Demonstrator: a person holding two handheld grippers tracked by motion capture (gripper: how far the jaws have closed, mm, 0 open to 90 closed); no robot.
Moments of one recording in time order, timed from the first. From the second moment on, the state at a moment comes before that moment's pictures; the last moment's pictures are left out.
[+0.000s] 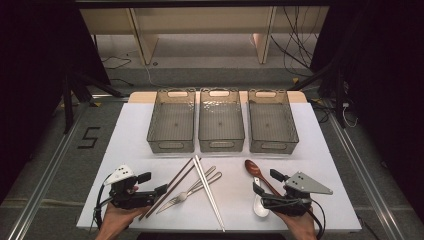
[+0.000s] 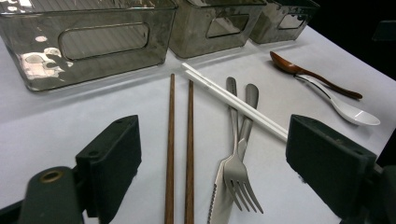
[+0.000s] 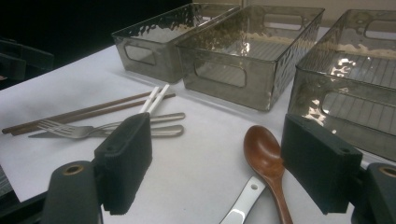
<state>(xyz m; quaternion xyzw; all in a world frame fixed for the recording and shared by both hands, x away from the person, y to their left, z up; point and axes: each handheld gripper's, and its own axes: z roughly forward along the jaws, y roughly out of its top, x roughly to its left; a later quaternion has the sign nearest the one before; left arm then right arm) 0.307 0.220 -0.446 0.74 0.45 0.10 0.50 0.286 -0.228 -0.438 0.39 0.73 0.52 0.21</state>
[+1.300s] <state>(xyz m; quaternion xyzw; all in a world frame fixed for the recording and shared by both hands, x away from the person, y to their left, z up) 0.352 0.189 -0.456 0.87 0.45 0.05 0.19 0.287 -0.224 -0.440 0.38 0.75 0.51 0.19</state>
